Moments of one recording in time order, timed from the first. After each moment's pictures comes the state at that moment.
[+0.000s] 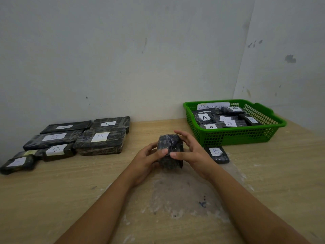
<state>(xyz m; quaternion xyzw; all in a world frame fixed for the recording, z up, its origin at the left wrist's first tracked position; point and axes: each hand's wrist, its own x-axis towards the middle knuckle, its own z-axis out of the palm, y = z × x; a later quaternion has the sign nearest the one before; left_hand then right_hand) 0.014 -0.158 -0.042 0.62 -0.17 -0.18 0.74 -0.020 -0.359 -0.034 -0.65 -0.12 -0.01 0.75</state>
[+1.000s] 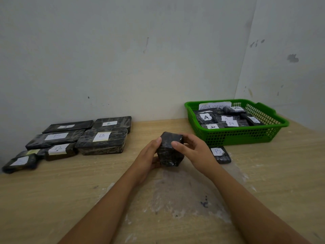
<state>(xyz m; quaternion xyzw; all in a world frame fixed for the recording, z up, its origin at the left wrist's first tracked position) 0.004 -0.165 -0.029 0.67 -0.15 -0.13 0.72 -0.031 -0.351 -0.015 -0.74 -0.09 -0.13 0.65</state>
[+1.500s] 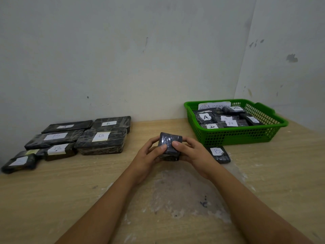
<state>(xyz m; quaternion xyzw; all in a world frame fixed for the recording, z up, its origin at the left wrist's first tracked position) 0.008 -0.161 -0.034 0.63 -0.18 -0.12 0.75 -0.026 -0.351 -0.020 -0.67 -0.04 -0.03 0.74</state>
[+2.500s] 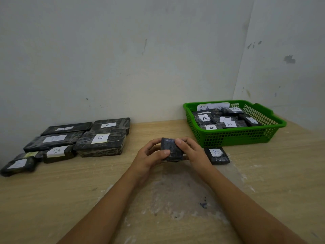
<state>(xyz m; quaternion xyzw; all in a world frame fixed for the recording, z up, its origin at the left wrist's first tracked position) 0.007 -0.164 -0.032 0.59 -0.20 -0.12 0.77 -0.026 -0.346 -0.024 -0.69 -0.05 -0.09 0.72</state>
